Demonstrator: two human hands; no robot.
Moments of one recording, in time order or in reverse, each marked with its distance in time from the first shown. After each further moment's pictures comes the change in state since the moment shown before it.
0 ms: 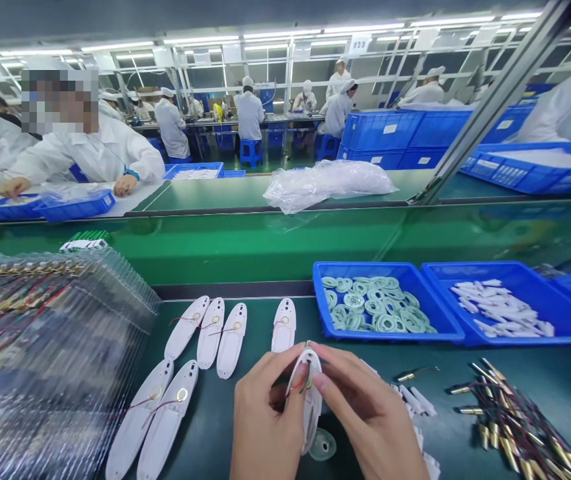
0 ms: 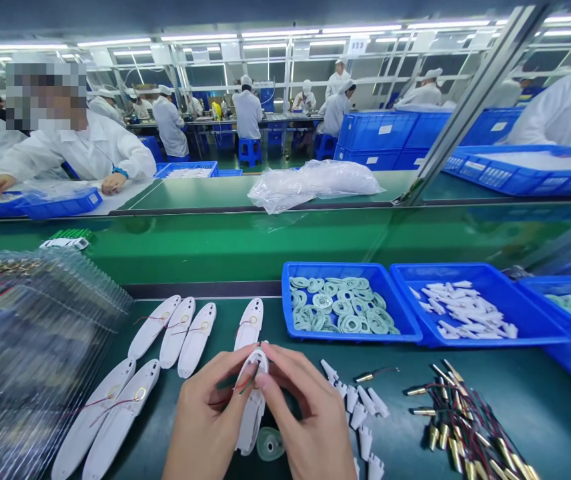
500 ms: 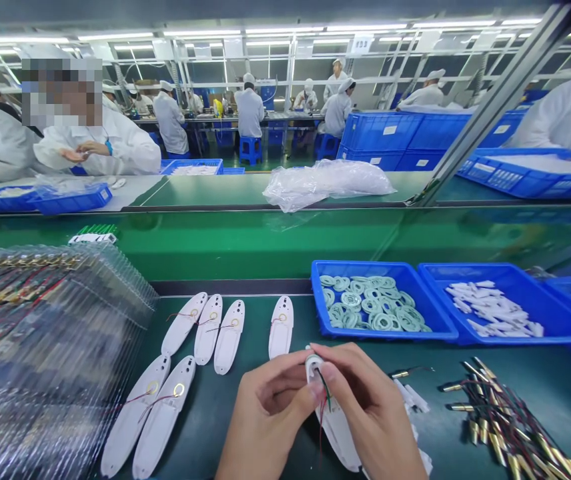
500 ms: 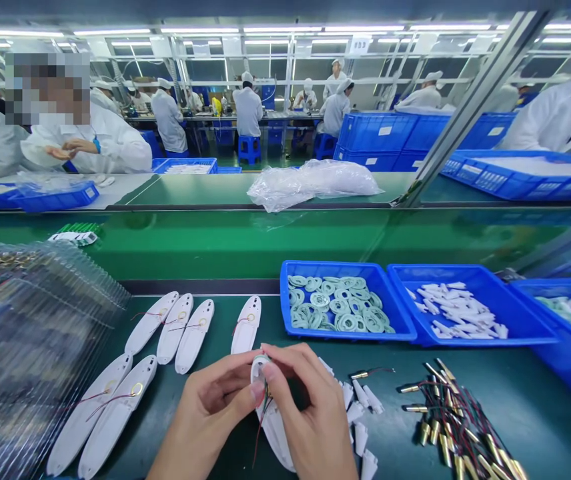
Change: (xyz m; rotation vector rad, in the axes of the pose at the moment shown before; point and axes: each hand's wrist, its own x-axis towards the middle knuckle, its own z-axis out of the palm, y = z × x) left_hand 0.002 0.001 -0.008 -0.370 -0.261 -0.217; right_hand 0.002 -0.001 -0.004 -0.127 0.016 -0.085
